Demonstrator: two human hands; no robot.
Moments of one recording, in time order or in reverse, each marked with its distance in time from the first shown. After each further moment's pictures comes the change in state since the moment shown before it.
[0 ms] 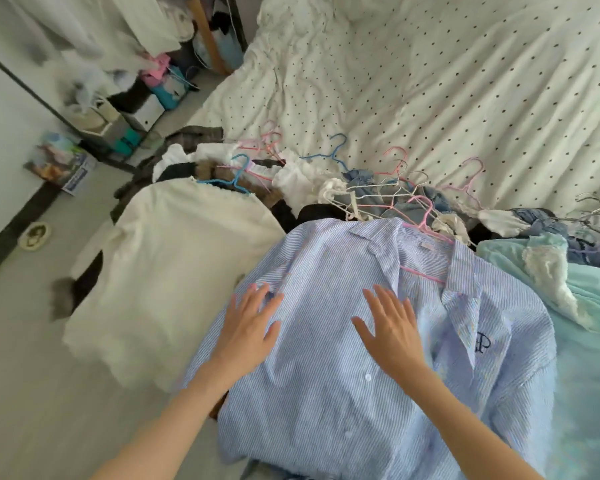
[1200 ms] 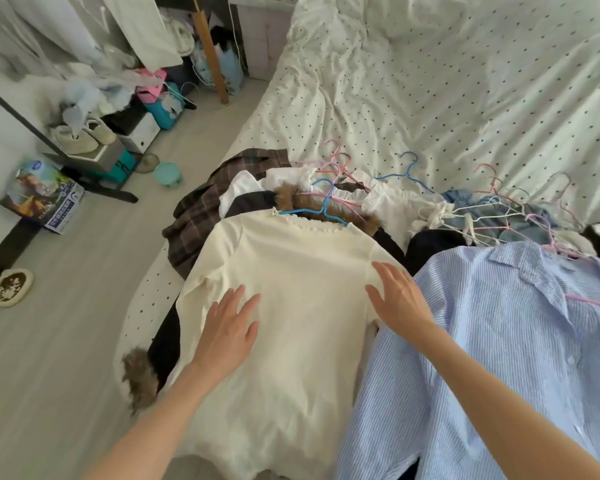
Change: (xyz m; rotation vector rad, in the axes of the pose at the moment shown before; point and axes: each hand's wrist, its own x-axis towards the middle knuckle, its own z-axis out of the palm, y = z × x) left_hand 0.019 -0.363 -0.037 -0.071 -0.029 -0.040; right_hand 0.169 -0.277 0.078 0.033 0.067 0.123
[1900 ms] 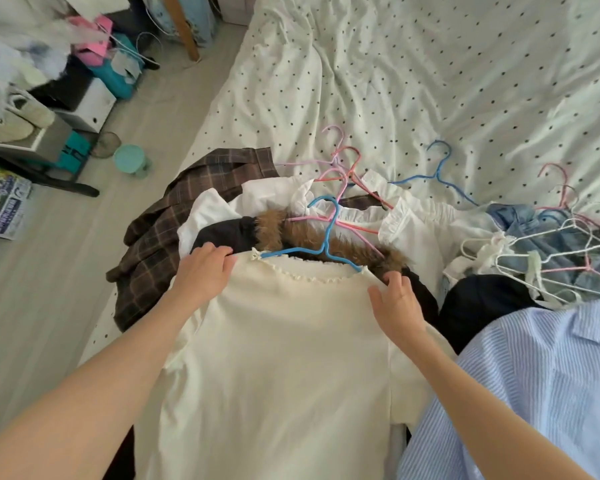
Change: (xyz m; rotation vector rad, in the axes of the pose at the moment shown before) left_hand 0.281 -0.068 0.007 0.105 -0.217 -0.179; right_hand 0.183 0.023 0.062 0.176 -0.092 0.447
